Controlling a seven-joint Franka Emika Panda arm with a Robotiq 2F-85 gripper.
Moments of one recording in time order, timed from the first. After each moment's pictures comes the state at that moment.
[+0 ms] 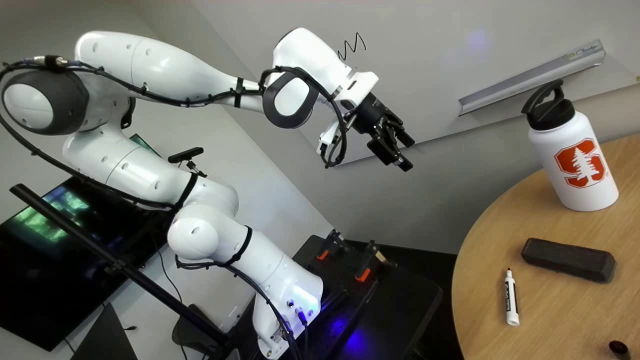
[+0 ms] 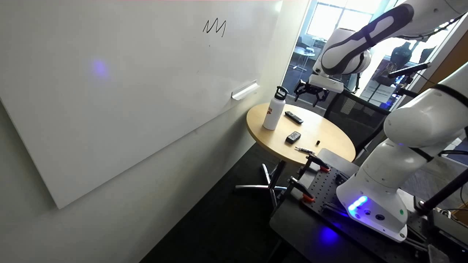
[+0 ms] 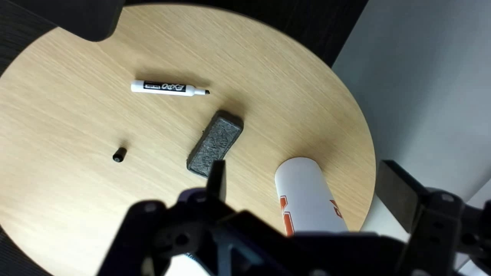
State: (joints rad) arm -0.49 -0.23 -0.12 -2.72 -0.16 2.67 0.59
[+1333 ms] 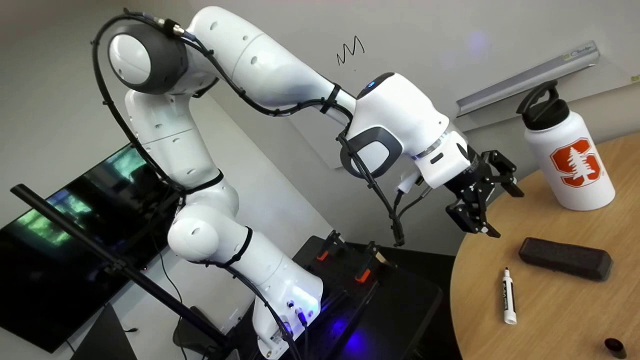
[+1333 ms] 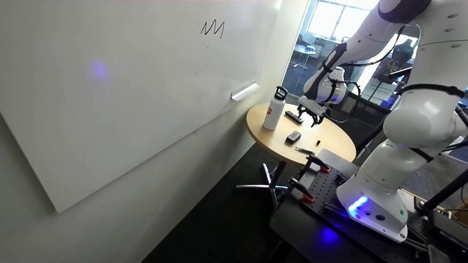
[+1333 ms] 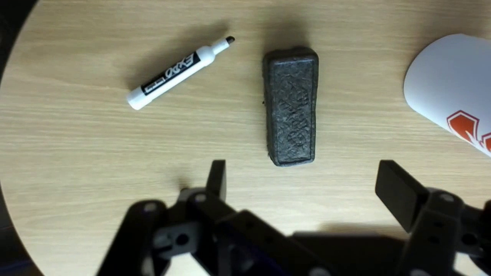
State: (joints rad) arm -0.50 0.39 -0.29 -2.47 0.22 3.05 0.73
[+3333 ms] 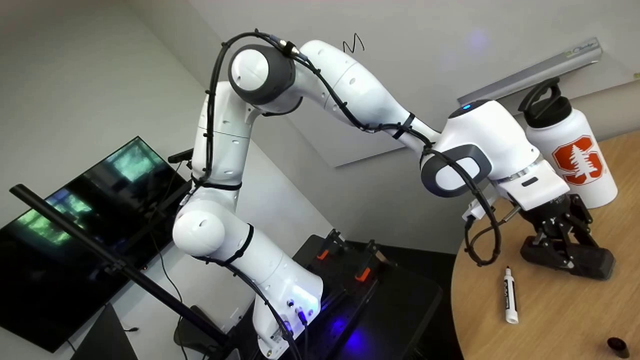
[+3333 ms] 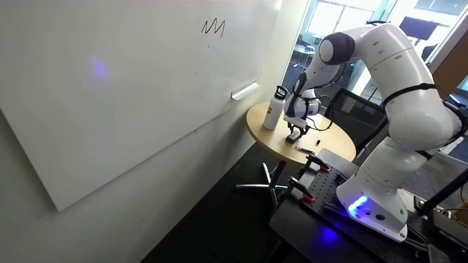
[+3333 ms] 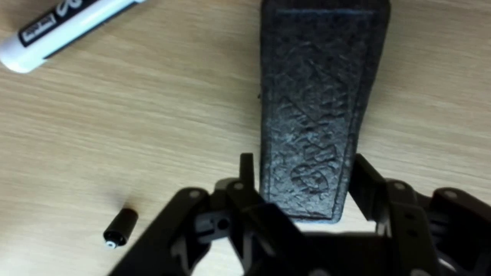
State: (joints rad) arm -0.34 0.95 -0.43 -2.00 0.30 2.92 0.73
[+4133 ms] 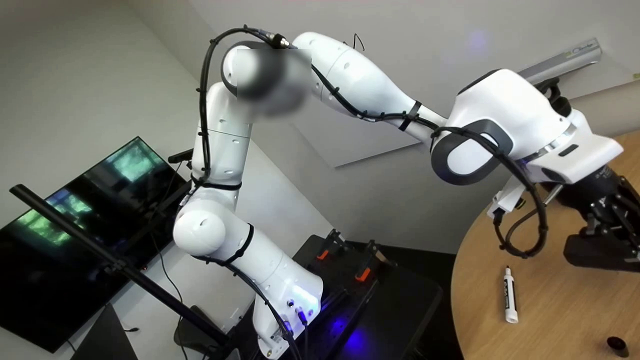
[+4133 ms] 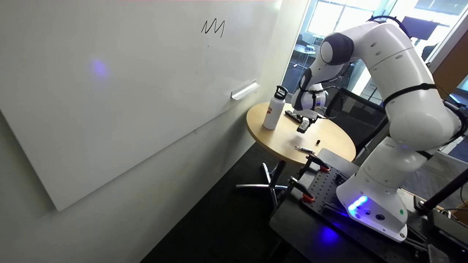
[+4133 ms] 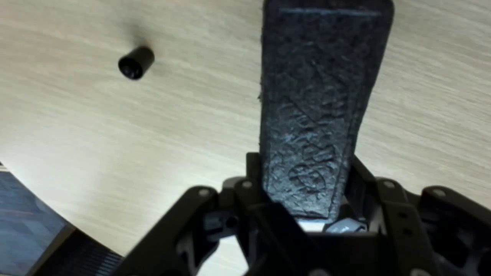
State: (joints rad) arm -0.32 0.95 -0.57 -1.93 0.24 2.92 0.59
